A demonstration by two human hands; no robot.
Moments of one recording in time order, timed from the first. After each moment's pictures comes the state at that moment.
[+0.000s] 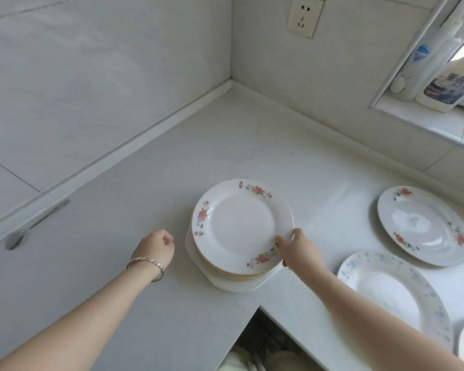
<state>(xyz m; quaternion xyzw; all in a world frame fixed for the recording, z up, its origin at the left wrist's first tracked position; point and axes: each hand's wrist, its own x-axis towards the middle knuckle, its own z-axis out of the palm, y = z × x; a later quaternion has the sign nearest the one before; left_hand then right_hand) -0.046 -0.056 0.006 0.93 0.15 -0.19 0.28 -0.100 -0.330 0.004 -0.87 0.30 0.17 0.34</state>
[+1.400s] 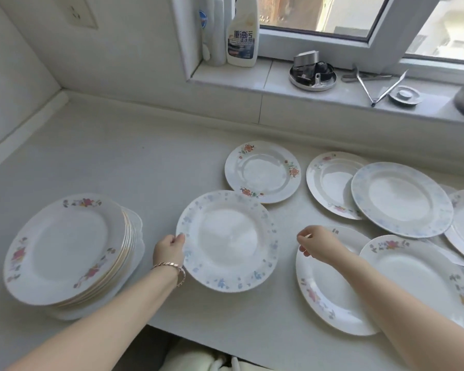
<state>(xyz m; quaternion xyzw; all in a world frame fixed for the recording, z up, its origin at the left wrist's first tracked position) -0.151 -0.389 -0.019 0.87 0.10 -0.20 0.44 -0.305 -0.636 0.000 -0.80 0.43 0.16 0.39</state>
